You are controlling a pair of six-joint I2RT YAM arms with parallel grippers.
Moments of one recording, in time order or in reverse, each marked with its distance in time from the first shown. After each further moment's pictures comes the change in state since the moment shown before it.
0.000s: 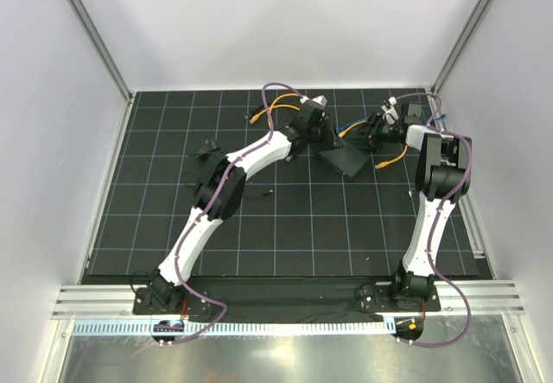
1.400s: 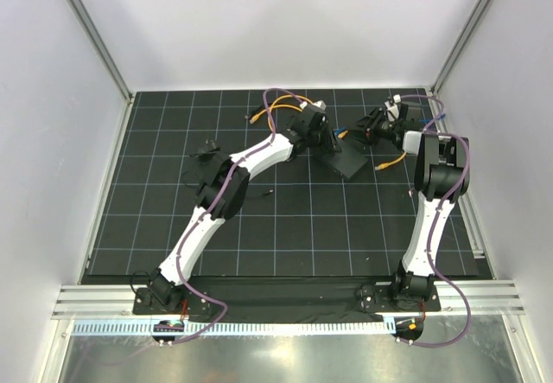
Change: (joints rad) left arm 0.000 0.050 0.015 -0.001 0.000 -0.029; right arm 0.005 -0.007 -0.102 0.383 0.008 0.311
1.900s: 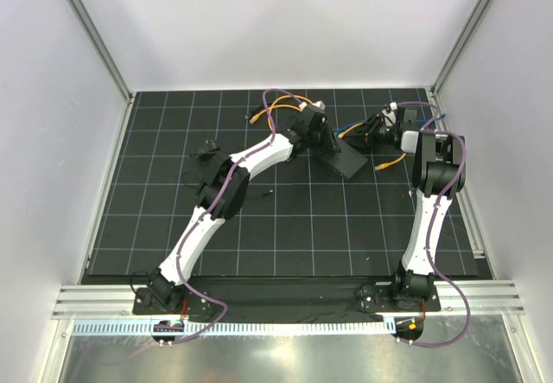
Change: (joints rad) left arm 0.000 0.002 0.000 -0.004 -0.005 -0.020; right arm 0.002 0.082 0.067 -0.134 0.014 -0.028
